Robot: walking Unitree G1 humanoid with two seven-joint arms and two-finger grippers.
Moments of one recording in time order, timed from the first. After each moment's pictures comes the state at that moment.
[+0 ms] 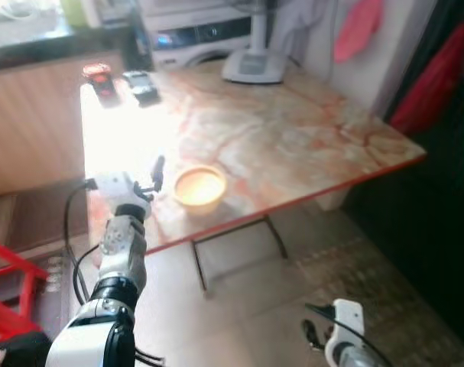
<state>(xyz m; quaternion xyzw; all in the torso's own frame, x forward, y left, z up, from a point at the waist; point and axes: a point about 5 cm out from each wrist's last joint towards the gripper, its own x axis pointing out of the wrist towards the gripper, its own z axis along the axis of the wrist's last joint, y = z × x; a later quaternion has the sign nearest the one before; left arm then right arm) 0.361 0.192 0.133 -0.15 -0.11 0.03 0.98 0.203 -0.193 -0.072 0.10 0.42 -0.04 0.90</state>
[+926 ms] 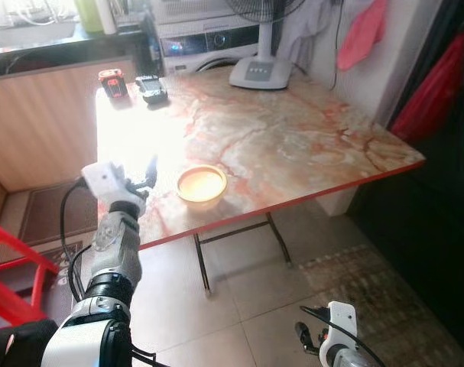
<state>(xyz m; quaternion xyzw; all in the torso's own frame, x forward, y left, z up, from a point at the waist) 0.364 0.196 0.143 -0.16 -0.12 0.01 0.98 0.202 -0.186 -0.074 0.11 0.42 -0.04 0.90</state>
